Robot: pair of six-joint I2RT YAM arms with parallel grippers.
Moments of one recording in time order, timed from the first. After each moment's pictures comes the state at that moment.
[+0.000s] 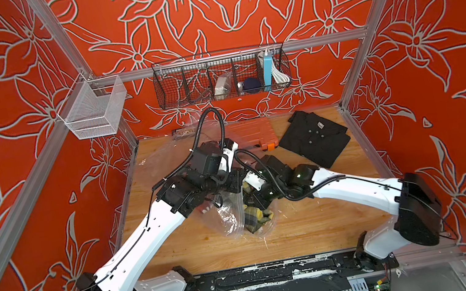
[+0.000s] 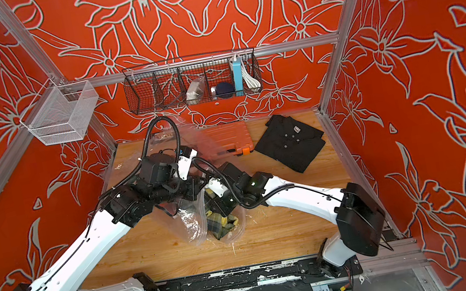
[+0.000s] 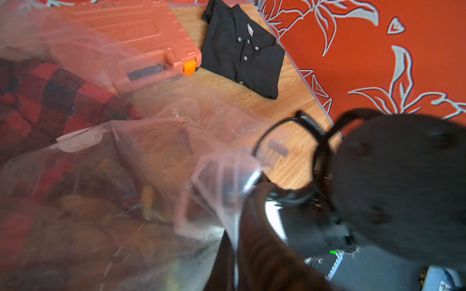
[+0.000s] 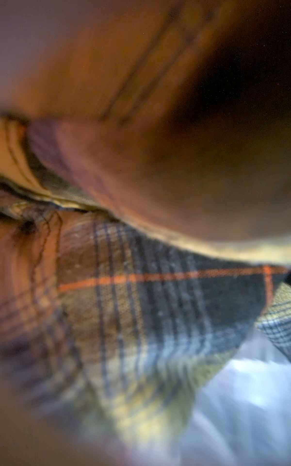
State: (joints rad) left arm -0.67 1.21 1.32 -0.78 0.18 -0.37; right arm 0.92 1.55 1.13 -0.42 -0.34 0.25
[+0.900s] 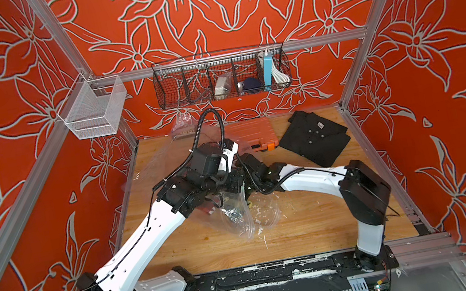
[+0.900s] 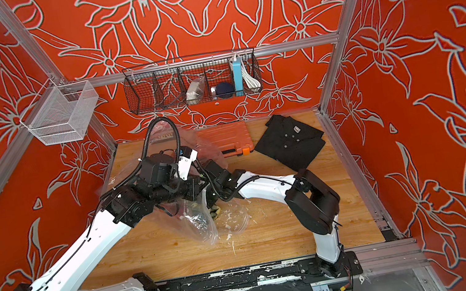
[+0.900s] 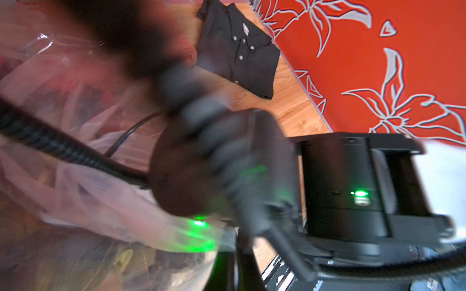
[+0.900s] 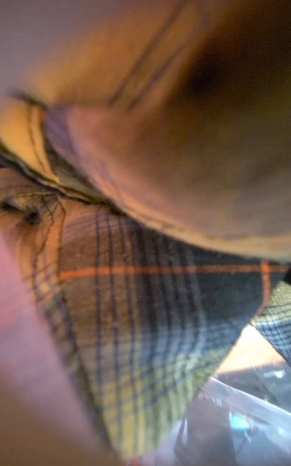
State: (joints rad) left arm -0.66 1.20 1.29 -0.77 0.20 -0.38; right arm 0.91 1.90 1.33 -0.27 -0.33 0.13
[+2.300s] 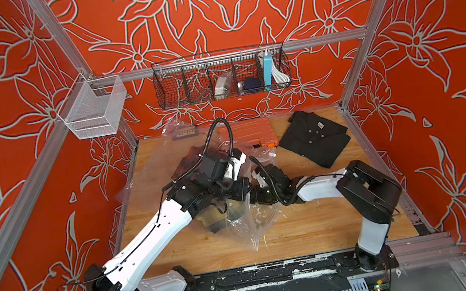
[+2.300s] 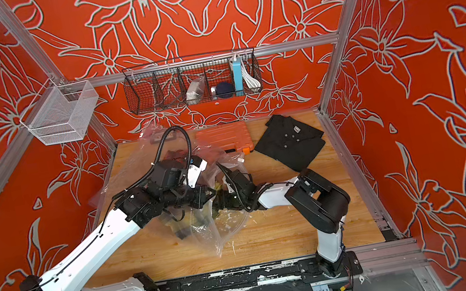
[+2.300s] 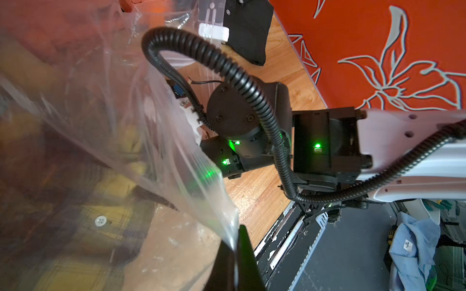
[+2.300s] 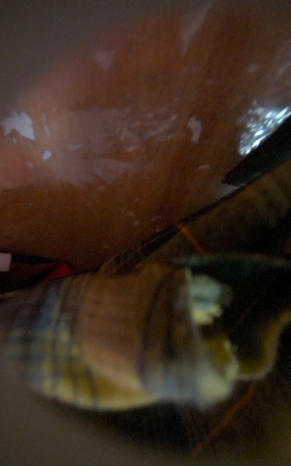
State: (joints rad) left arm -0.68 1.23 1.21 -0.72 0.32 -0.38; right arm 0.79 1.81 0.86 0.22 -0.34 0.90
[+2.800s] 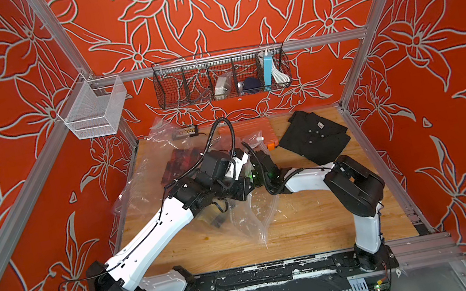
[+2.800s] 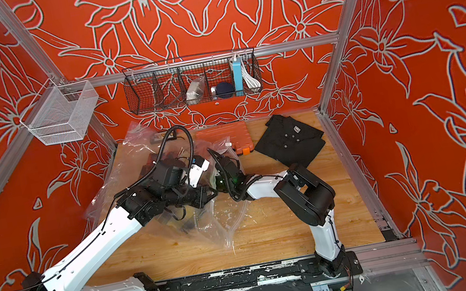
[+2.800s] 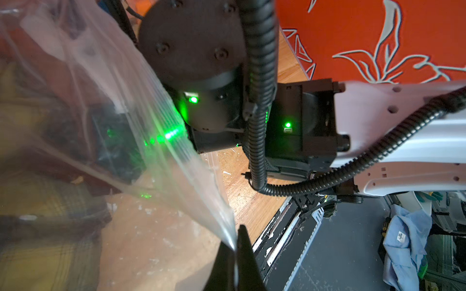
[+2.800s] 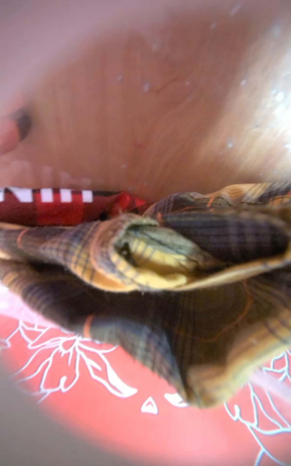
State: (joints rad) left arm -0.68 1.24 1.21 -0.72 0.35 -0.37; right arm 0.77 1.93 1.11 0.36 -0.32 0.95
